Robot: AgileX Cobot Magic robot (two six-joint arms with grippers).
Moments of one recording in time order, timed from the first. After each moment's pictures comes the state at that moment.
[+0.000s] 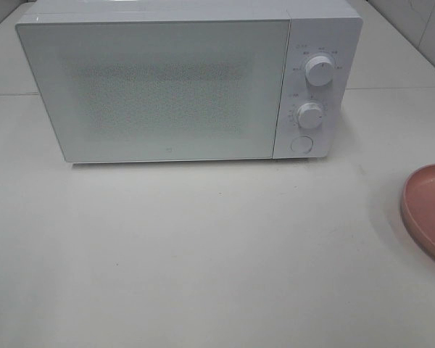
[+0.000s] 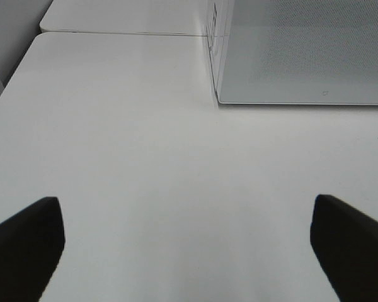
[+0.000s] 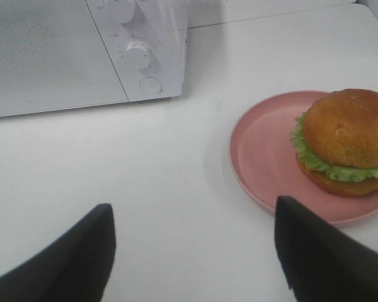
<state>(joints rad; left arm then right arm) 0.05 0.00 -0.50 -0.12 1.05 0.07 0.09 0.00 -0.50 0.00 1.00 0.13</state>
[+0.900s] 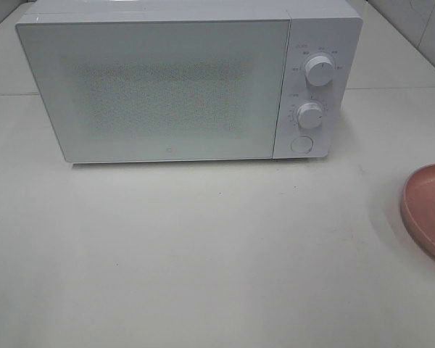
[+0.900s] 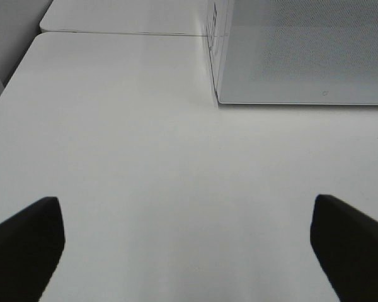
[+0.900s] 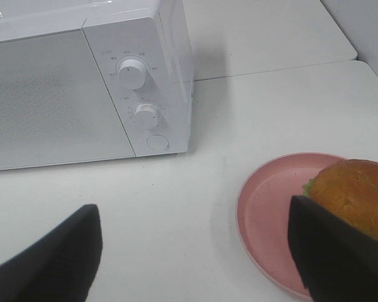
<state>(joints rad) 0.05 0.00 -0.50 -0.12 1.05 0.07 0.09 0.21 -0.55 0.00 0.76 0.12</state>
